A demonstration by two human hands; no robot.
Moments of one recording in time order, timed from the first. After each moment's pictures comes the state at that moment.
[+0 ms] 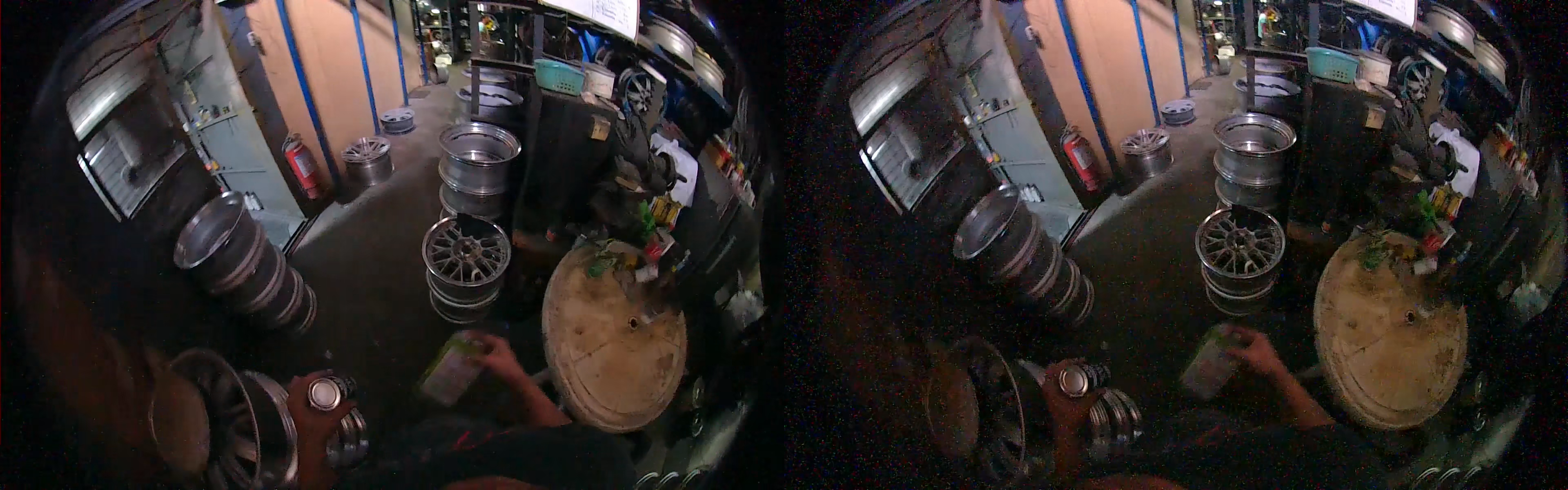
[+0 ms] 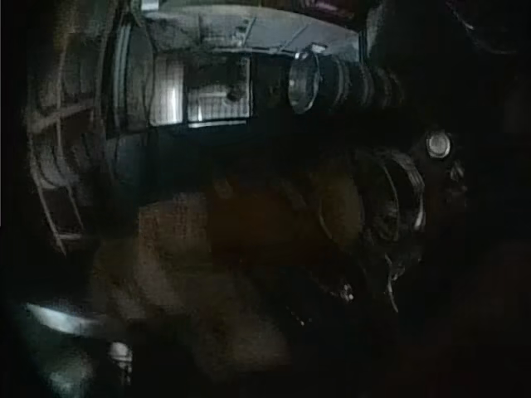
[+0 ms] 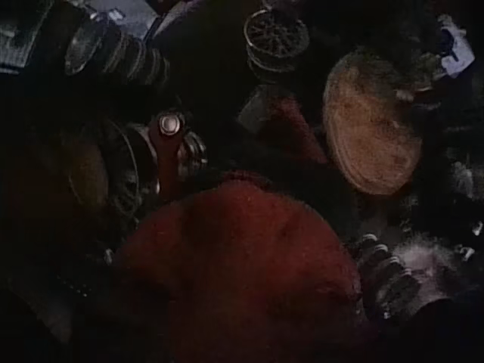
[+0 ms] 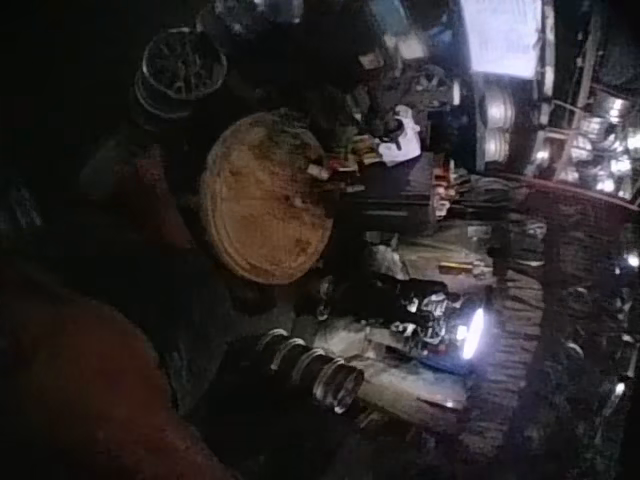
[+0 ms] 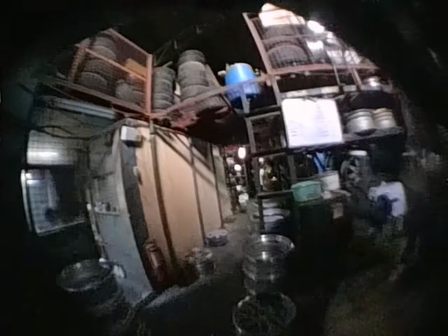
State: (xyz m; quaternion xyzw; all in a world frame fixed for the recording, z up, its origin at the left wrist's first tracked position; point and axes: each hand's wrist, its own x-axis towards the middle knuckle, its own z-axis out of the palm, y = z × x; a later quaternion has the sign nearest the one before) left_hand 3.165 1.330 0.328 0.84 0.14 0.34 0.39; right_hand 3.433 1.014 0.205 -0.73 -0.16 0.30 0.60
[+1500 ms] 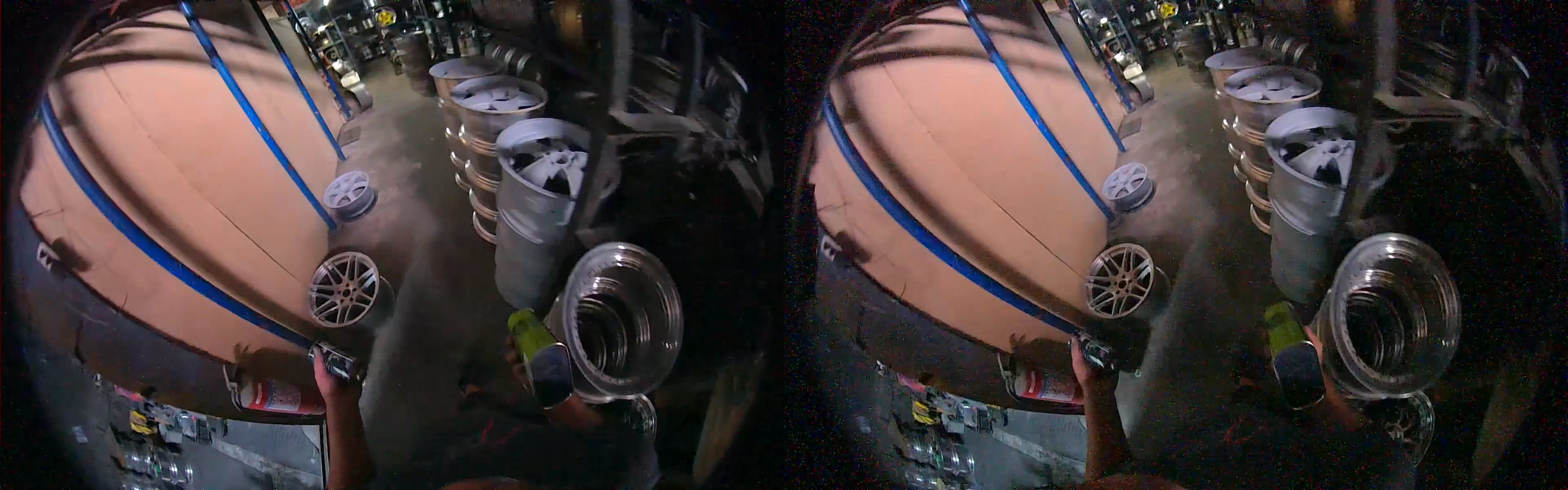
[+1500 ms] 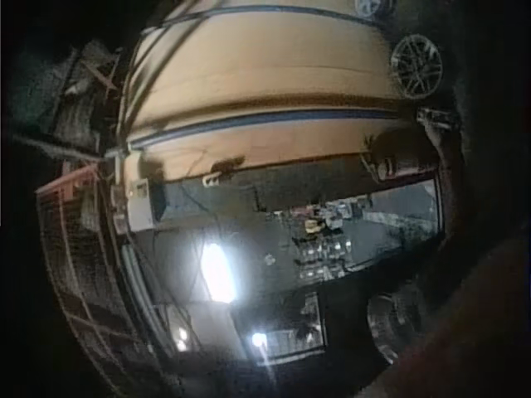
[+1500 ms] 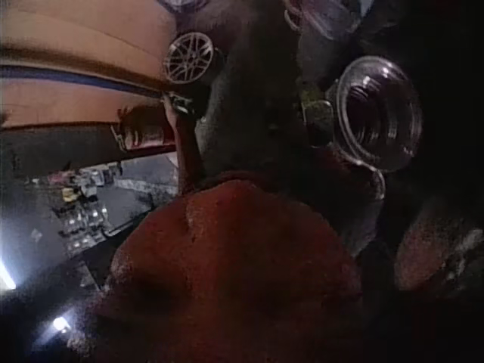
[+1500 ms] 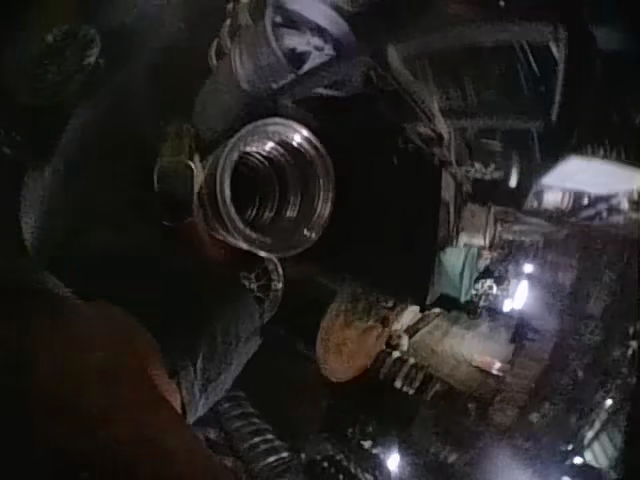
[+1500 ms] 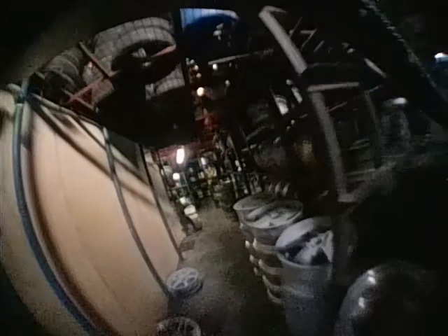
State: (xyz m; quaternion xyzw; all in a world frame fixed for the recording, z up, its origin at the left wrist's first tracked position) left_hand 4.532 2.051 0.246 0.33 0.14 0.09 0.93; right_hand 4.521 1.613 0.146 -0.08 0.10 0.21 0.97
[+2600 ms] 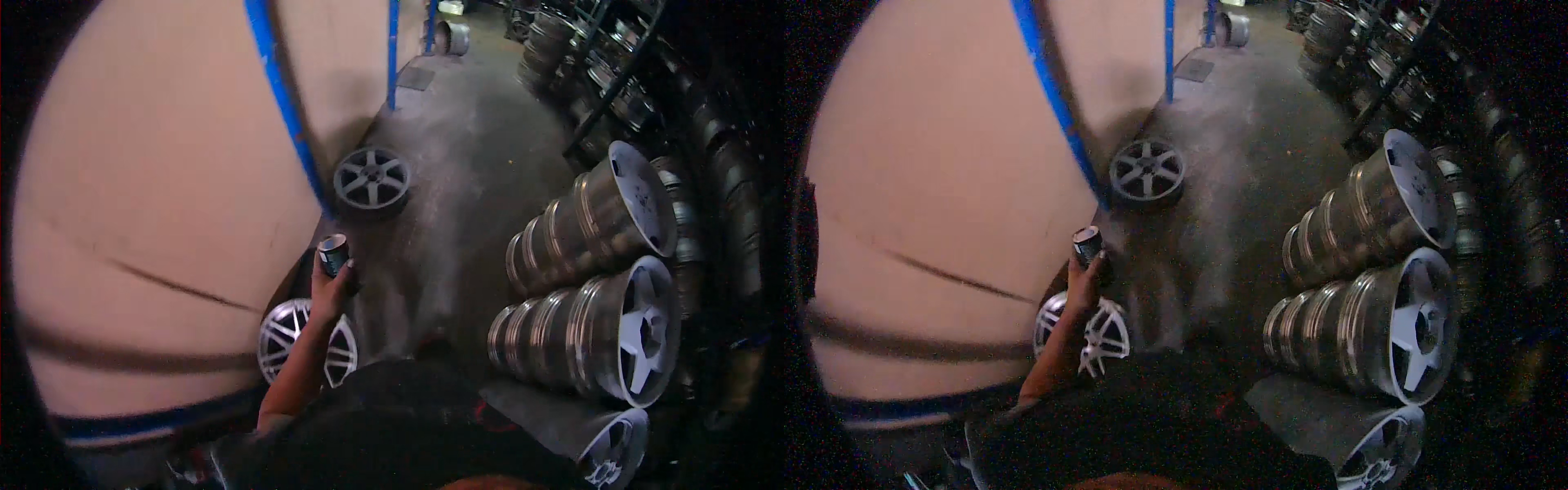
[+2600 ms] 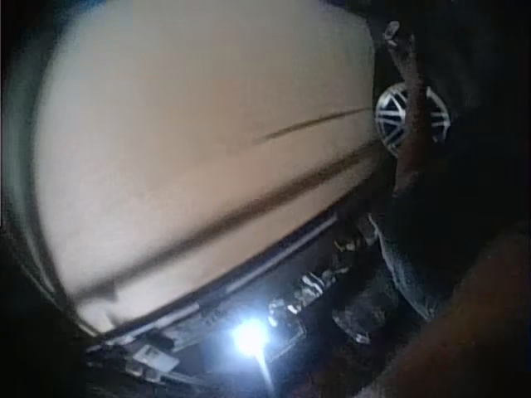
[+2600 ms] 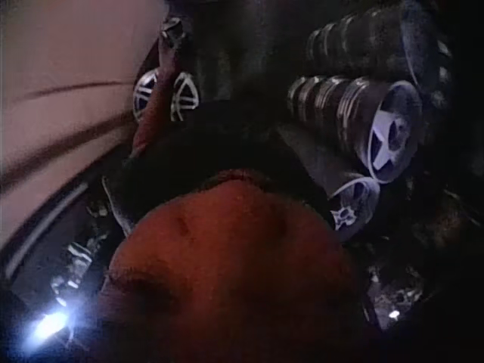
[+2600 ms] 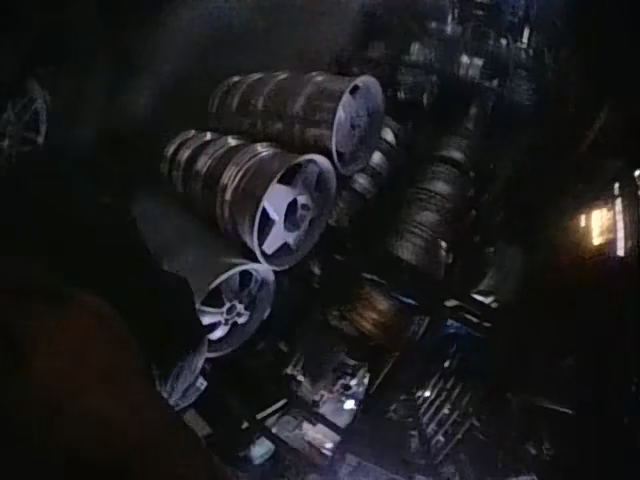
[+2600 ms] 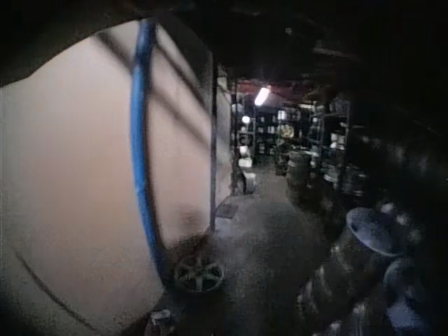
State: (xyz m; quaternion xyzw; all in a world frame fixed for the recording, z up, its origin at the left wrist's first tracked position) left_hand 5.474 2.286 0.209 0.54 0.23 0.19 0.79; right_hand 5.340 1.700 -0.074 -0.86 0.18 0.45 0.15
